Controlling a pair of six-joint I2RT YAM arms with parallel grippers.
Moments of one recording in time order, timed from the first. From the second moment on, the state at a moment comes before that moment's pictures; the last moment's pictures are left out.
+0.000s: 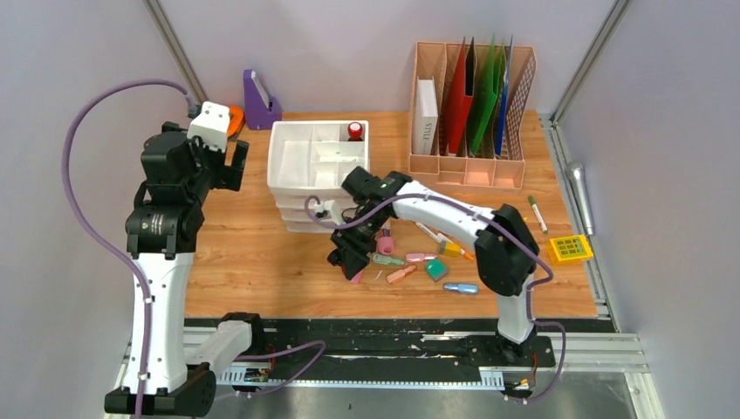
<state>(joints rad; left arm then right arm) -0.05 0.98 1.45 -0.80 -0.10 0.35 0.86 1.91 1.62 -0.96 -0.84 -0.30</state>
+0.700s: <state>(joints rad) 0.07 0.83 1.35 -0.92 0.05 0.49 0.99 2.24 1.88 -0.80 -0.43 -0.25</state>
